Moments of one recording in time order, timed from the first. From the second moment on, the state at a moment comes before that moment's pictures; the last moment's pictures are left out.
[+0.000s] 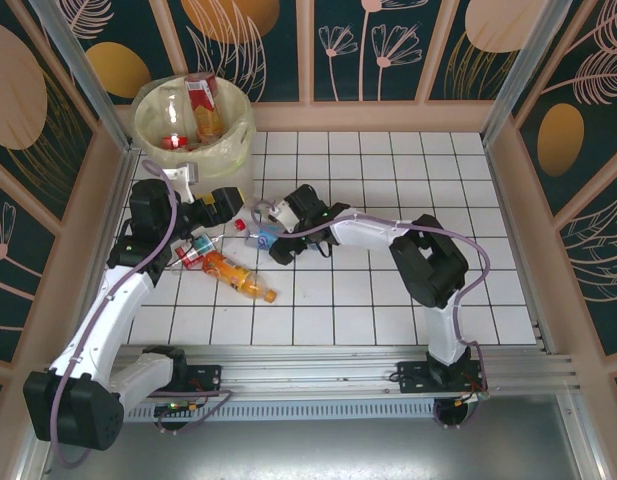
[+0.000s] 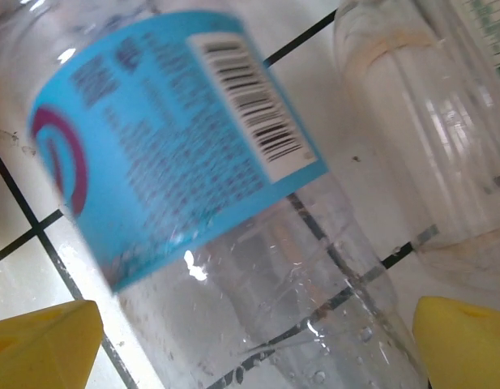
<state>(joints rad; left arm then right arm) -0.16 1.04 0.87 -0.21 0.47 -0.53 0.80 2.00 1.39 -0.36 -0.15 -0.14</state>
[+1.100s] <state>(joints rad) -0.16 0.98 0.75 -0.15 0.49 -0.58 0.83 2.01 1.33 -0.32 -0.18 -0.07</state>
